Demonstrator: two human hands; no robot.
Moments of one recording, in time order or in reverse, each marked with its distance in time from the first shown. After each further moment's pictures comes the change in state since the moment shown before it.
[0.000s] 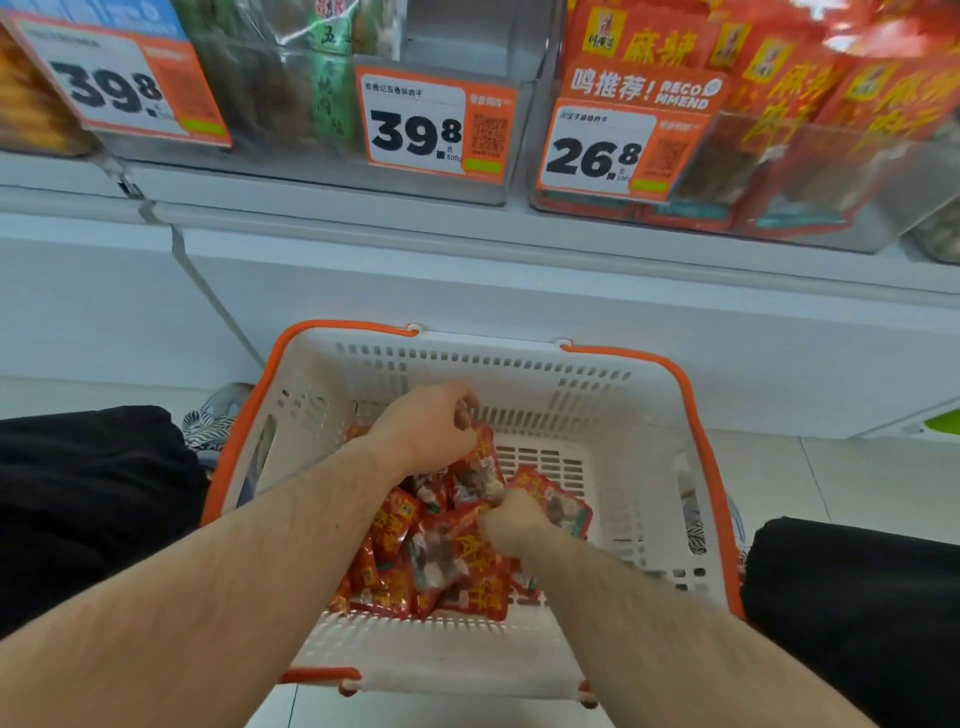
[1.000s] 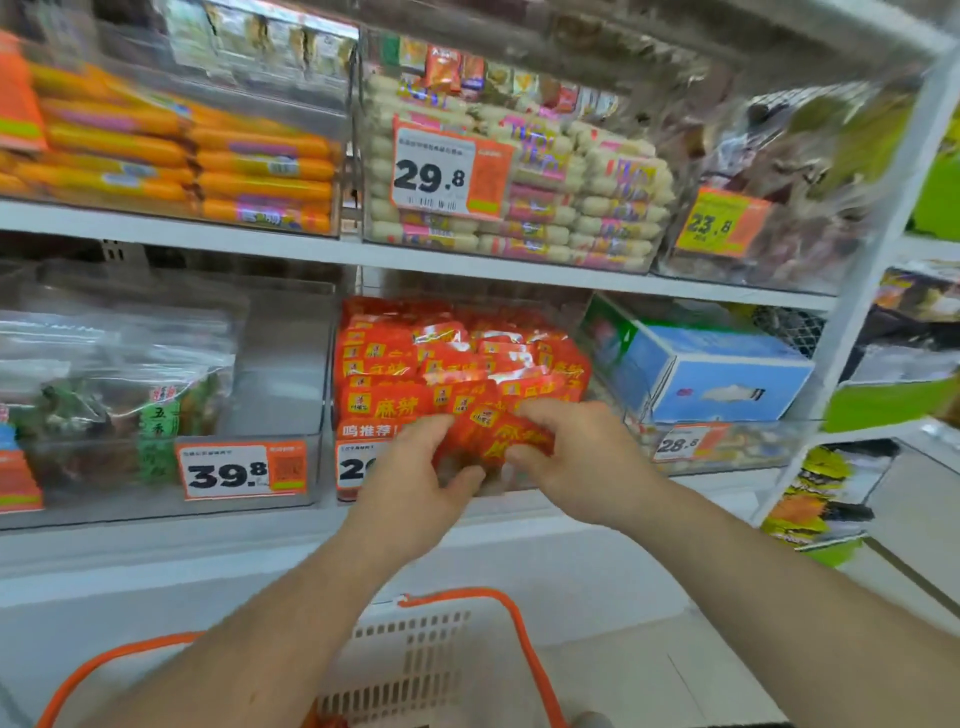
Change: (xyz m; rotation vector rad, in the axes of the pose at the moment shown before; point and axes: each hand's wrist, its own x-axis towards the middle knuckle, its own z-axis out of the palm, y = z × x) left_hand 0.009 0.217 -0.103 -0.272 0.555 0.635; right_hand -0.229 -0.083 -0.322 -0.385 0.946 -0.689
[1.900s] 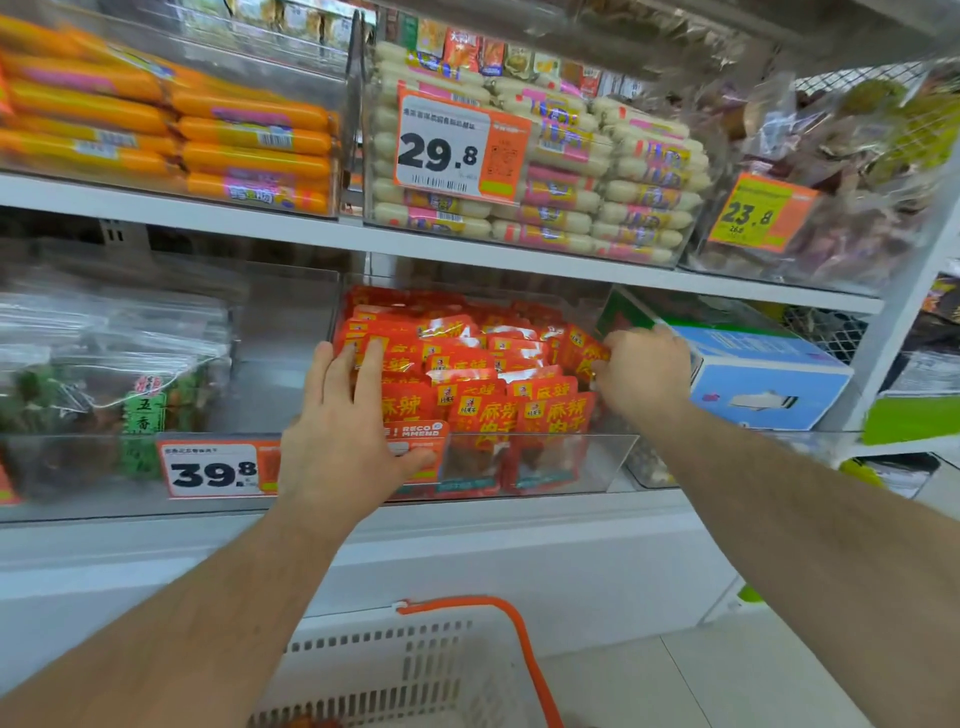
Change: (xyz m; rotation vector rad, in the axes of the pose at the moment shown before) left_hand 0.034 -0.043 -0.019 0.669 0.179 -0.126; right_hand 0.104 0.109 0.002 -0.635 0.226 0.336
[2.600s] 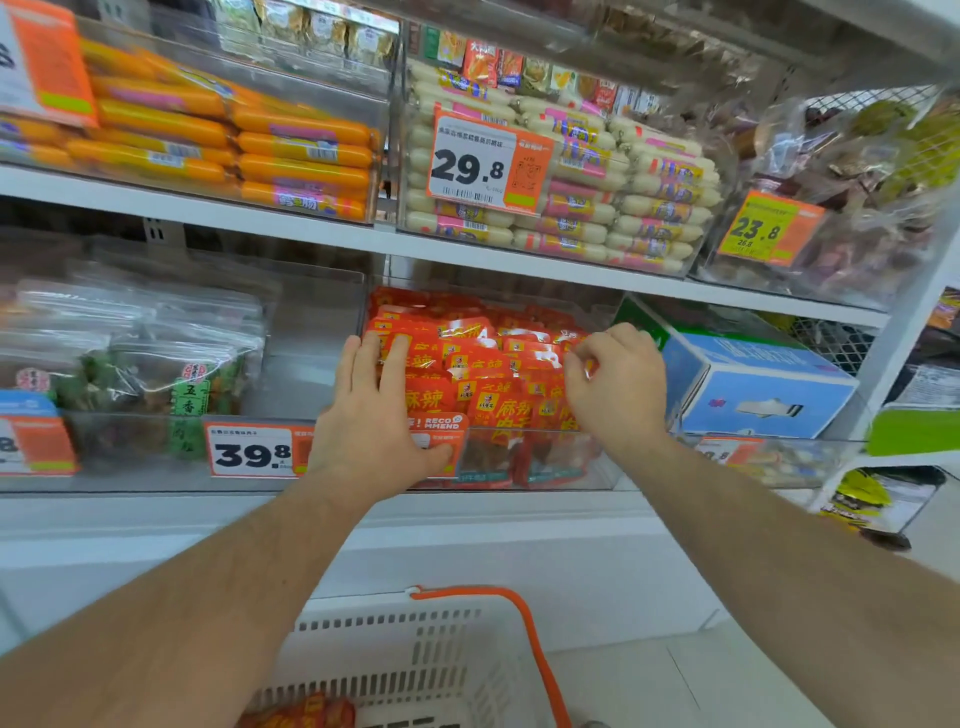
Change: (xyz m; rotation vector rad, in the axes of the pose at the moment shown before) left_hand 0.000 0.001 -0.014 -0.075 -0.119 0.016; right_hand -0.040 -0.039 -0.012 0.542 0.415 -0.129
